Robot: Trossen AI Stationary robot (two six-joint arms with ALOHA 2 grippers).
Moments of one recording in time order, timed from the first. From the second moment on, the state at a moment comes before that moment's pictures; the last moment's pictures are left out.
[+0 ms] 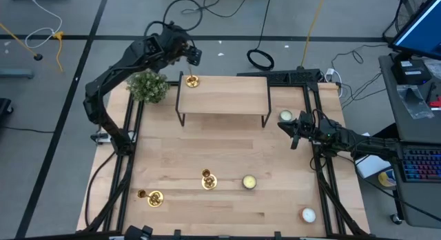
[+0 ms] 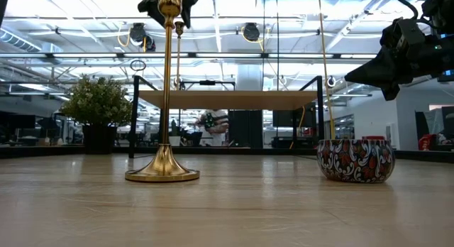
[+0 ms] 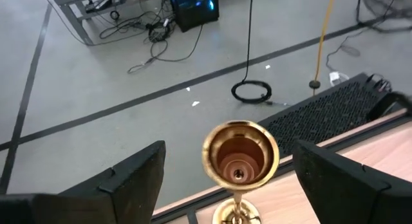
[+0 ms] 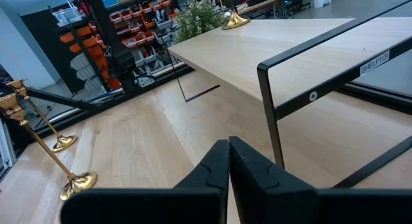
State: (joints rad) left arm 0.55 1.64 2.01 -1.04 -0.57 -0.35; right arm -0.16 0.07 0.10 -0.16 0.18 0.35
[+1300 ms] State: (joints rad) left arm 0.11 1.43 2.01 -1.34 -0.44 -0.57; right arm -0.16 0.07 0.10 -0.16 0.18 0.38
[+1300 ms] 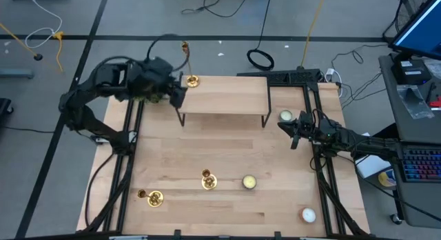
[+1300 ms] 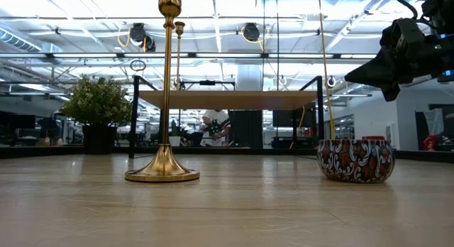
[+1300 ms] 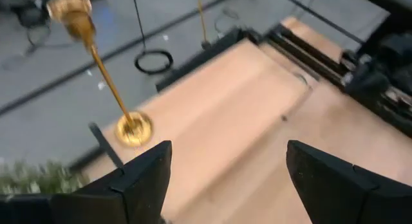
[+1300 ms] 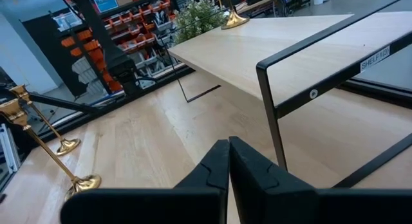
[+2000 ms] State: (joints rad) left arm -0.28 1.44 2.00 -1.57 -0.30 -1.11; right arm -0.16 0.07 0.10 -0.16 0.18 0.38
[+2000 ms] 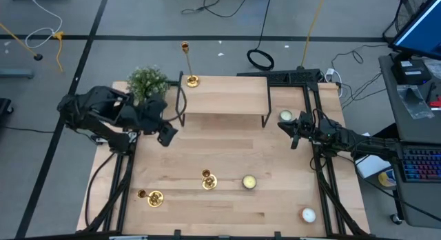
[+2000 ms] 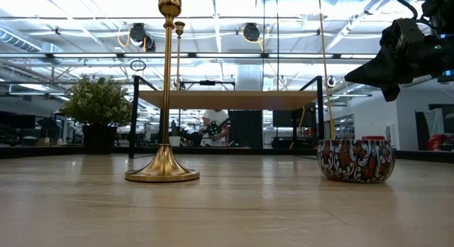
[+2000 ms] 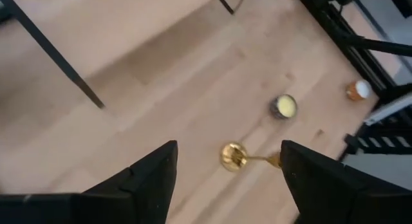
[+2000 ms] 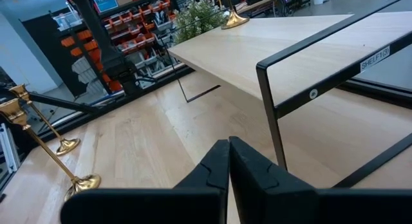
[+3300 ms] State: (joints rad) left arm -0.72 1.51 2.00 -1.57 -0.36 -1.93; right arm -0.16 0.07 0.10 -0.16 0.18 0.38
